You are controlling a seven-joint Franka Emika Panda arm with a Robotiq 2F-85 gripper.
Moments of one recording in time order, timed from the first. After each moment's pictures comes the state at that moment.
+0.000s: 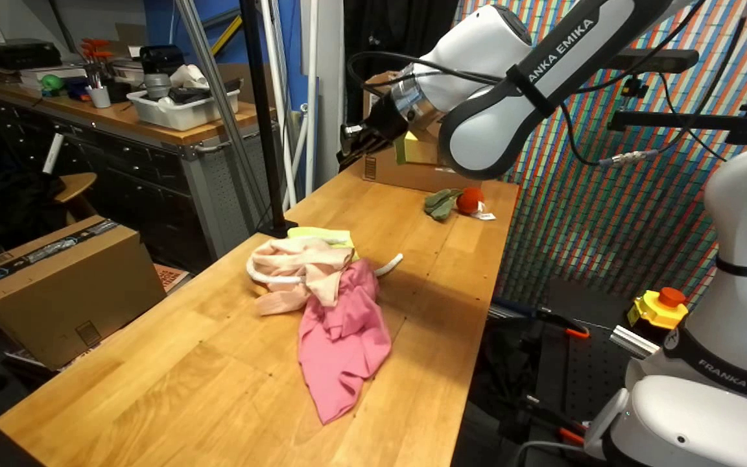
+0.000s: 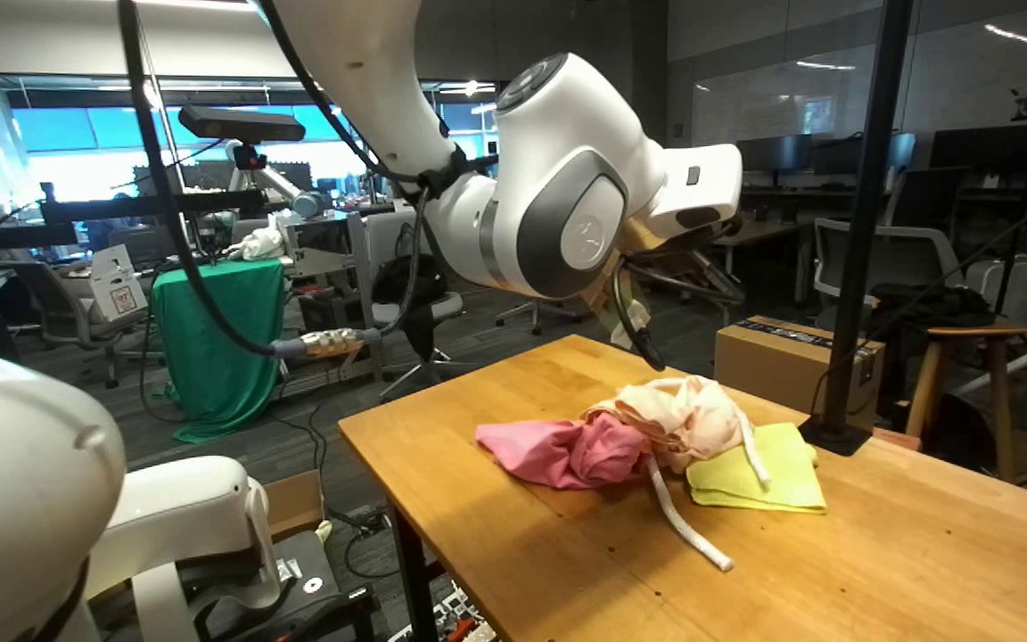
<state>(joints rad) 0.77 0.04 -0.77 -2.47 -0.07 3.38 0.48</state>
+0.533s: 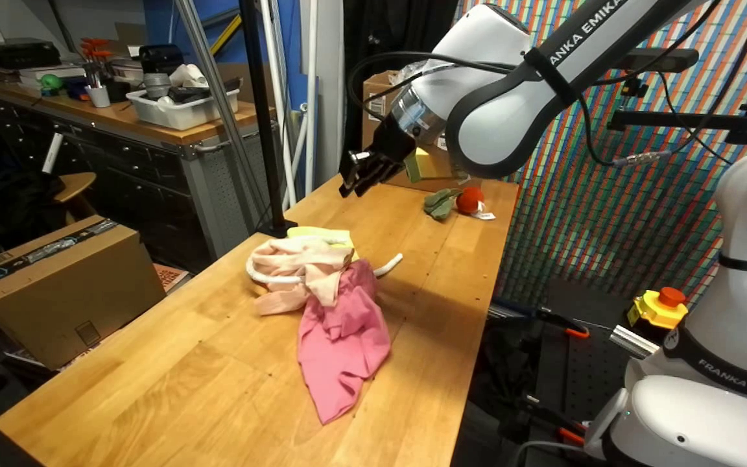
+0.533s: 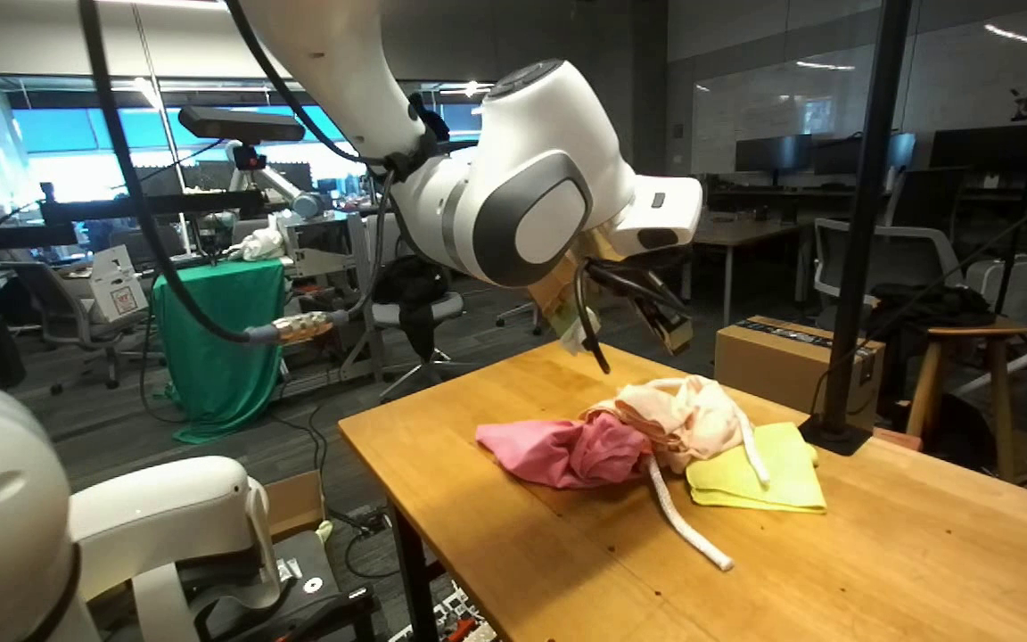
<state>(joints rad) 0.51 -0.03 -0.41 -2.52 0.04 3.15 0.38</state>
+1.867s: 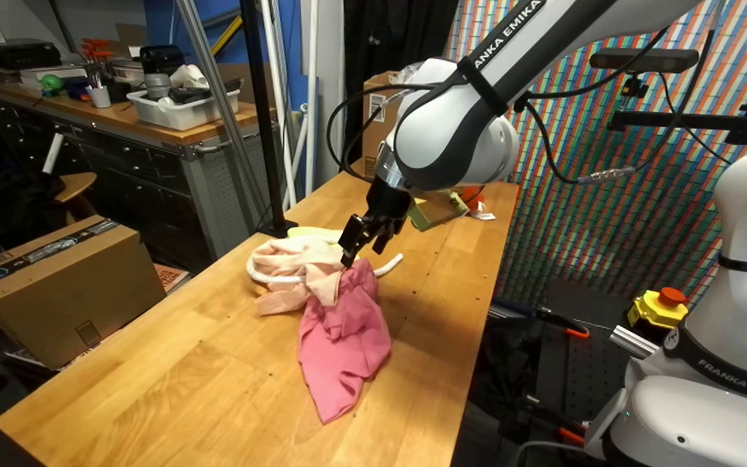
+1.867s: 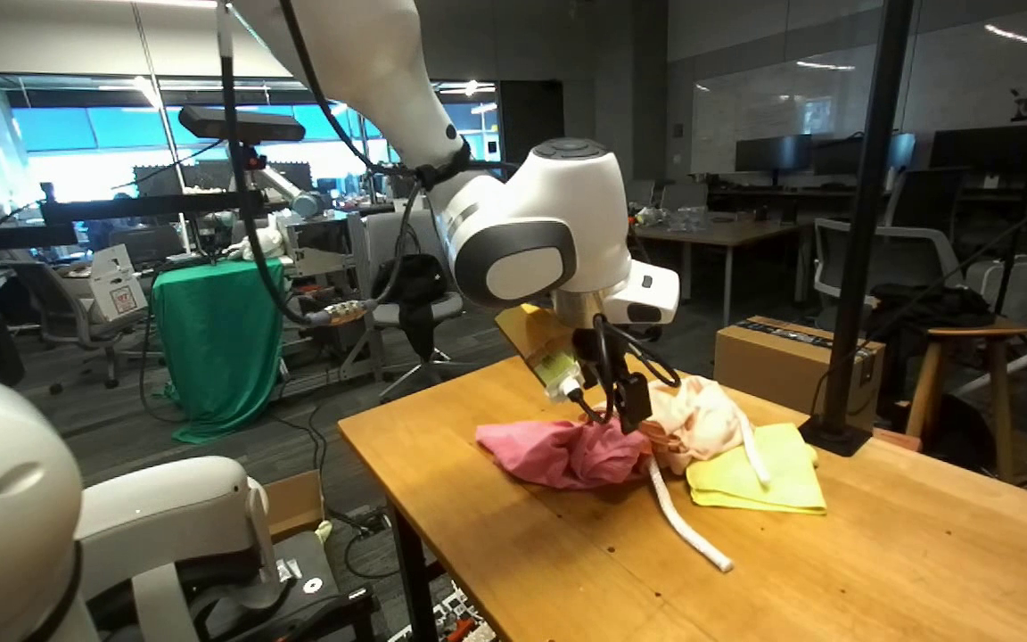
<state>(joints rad) 0.55 0.12 -0.35 -2.44 0.57 2.86 -0.15</state>
